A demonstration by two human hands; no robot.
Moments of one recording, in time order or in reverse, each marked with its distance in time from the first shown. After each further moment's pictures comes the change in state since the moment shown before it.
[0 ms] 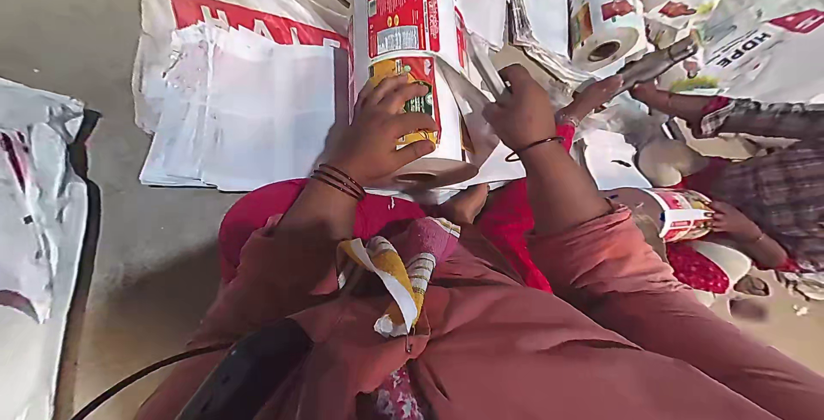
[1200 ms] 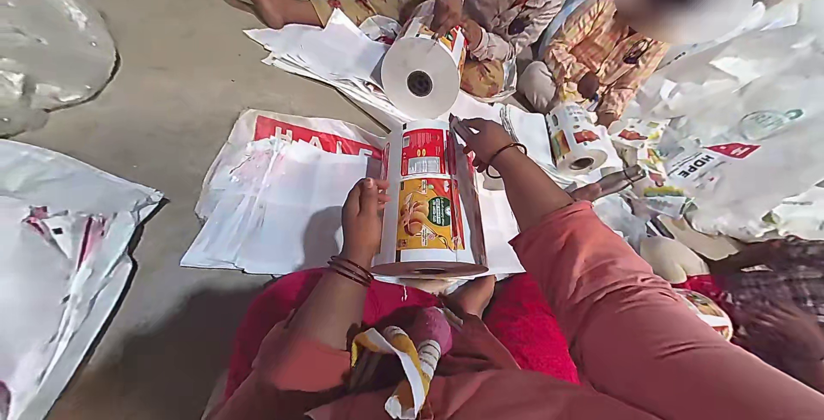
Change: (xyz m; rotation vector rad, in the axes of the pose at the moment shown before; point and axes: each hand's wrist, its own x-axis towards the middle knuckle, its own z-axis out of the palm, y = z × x) left_hand -0.004 -0.017 -0.022 -0.662 0.658 -0.726; right_hand 0.158 -0.077 -0.012 0.141 -0.217 0.045
